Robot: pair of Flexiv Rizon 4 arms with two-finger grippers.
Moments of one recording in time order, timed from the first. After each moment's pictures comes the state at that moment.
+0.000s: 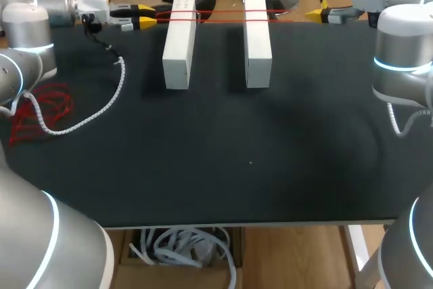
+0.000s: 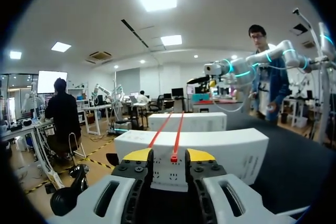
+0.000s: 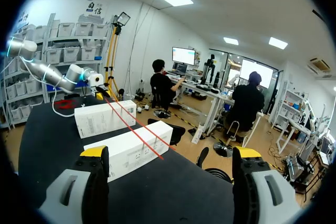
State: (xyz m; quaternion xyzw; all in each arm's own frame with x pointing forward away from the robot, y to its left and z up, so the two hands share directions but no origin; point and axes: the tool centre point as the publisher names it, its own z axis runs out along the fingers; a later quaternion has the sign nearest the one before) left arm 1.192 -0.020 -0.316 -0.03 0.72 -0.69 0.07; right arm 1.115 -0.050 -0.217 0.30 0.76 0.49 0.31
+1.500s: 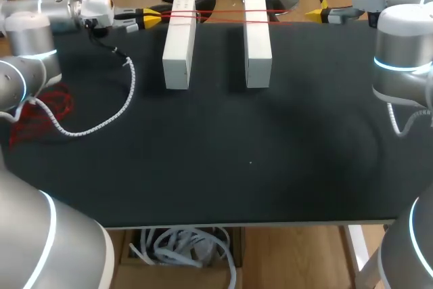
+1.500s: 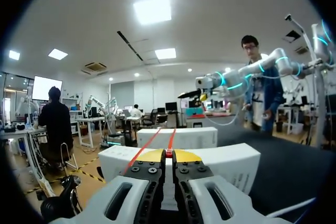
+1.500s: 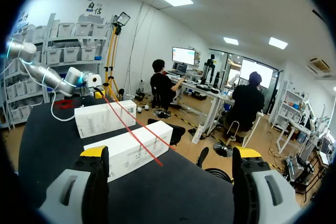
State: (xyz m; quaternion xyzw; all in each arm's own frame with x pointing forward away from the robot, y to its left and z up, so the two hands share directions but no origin) left arm 1.164 -0.039 -0.291 -0.01 0.67 -0.74 0.05; right arm 1.115 -0.050 -0.217 0.30 0.76 0.49 0.31
